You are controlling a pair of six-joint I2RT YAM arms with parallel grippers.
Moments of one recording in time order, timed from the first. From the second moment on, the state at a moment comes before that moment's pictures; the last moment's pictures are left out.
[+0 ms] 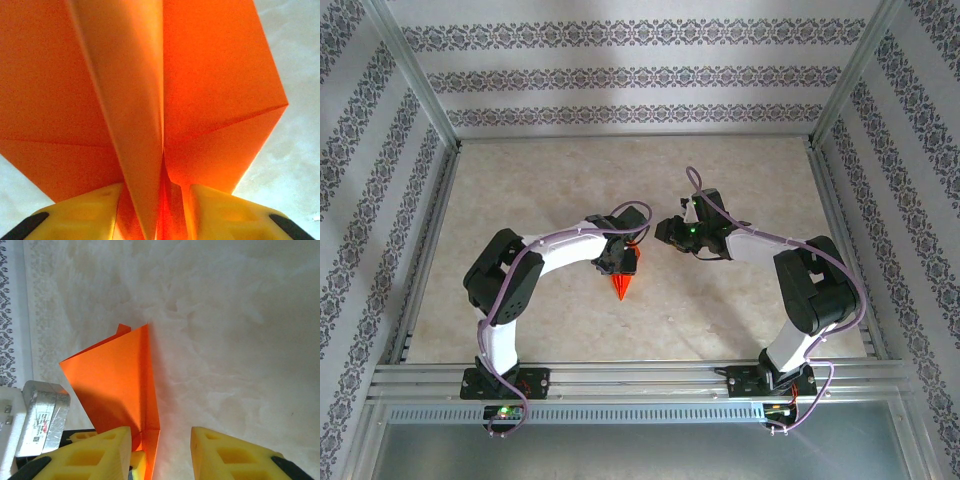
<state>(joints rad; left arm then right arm) -0.69 1.91 1.27 -0.72 -0.02 -0.68 0.40 1.69 0.89 -0.01 -0.51 0.79</state>
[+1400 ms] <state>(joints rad) -0.66 1.91 1.32 -0.78 -0.05 -0.65 0.39 1.68 0.86 -0.02 -0.48 0.77</state>
